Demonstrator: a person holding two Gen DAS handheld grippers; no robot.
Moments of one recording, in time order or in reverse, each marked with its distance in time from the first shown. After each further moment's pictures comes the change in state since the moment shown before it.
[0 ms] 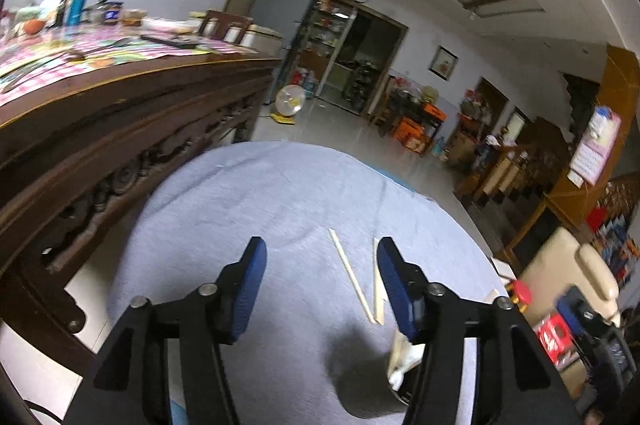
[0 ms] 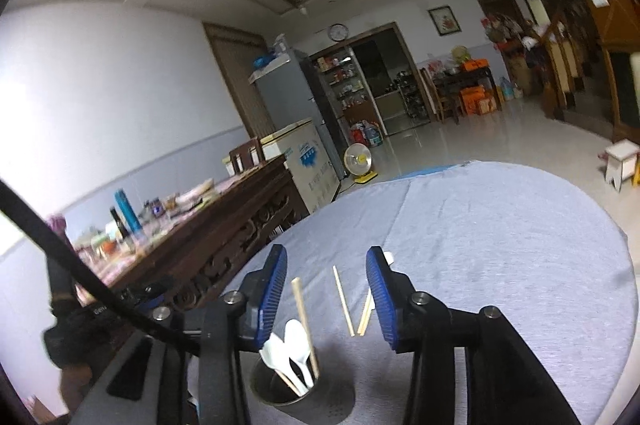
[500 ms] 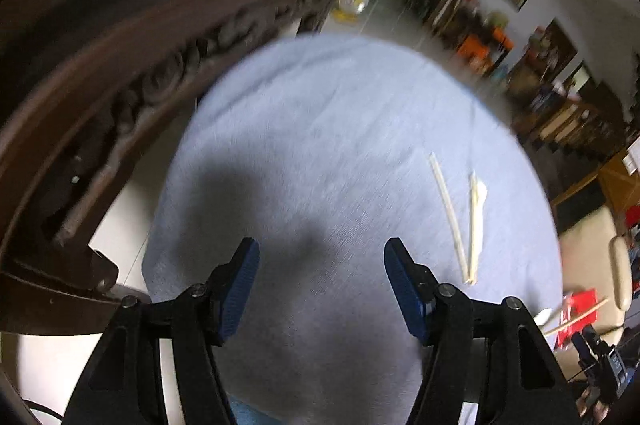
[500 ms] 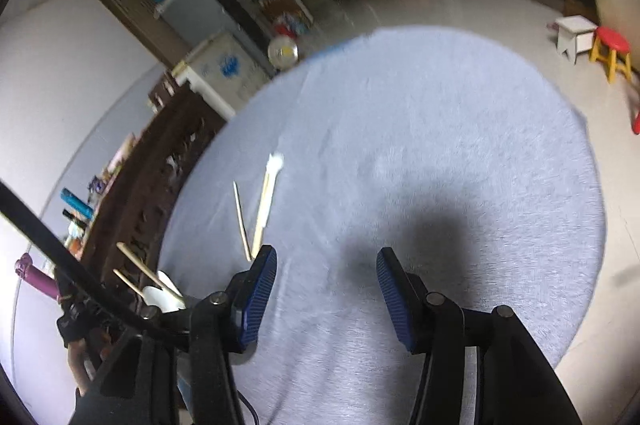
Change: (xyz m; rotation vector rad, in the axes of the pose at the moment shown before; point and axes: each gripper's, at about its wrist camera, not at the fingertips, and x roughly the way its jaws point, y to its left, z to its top) left arm 0.103 0.074 -0.004 -0.083 0.442 0.191; right arm 0.042 -0.146 -0.003 0.248 0.472 -0.160
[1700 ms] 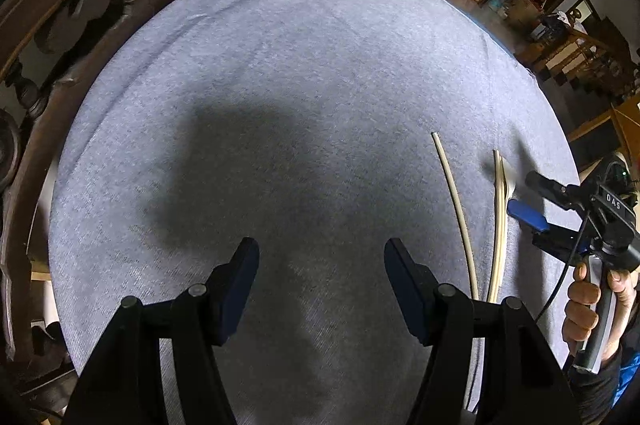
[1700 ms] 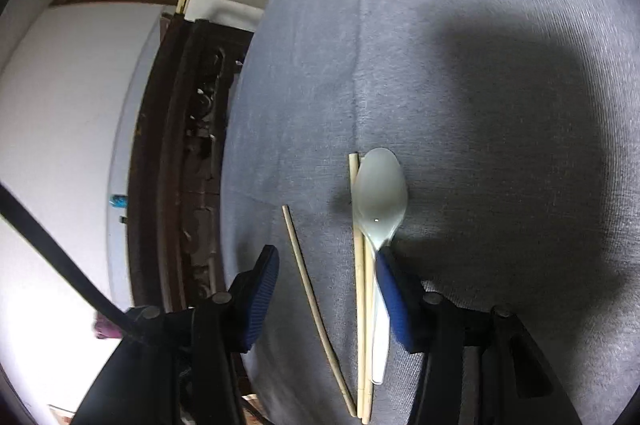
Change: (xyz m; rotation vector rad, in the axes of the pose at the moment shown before) left arm 0.123 -0.075 0.061 0.131 0.216 0.020; right arm 0.308 0.045 0.107 0.227 0.478 0.377
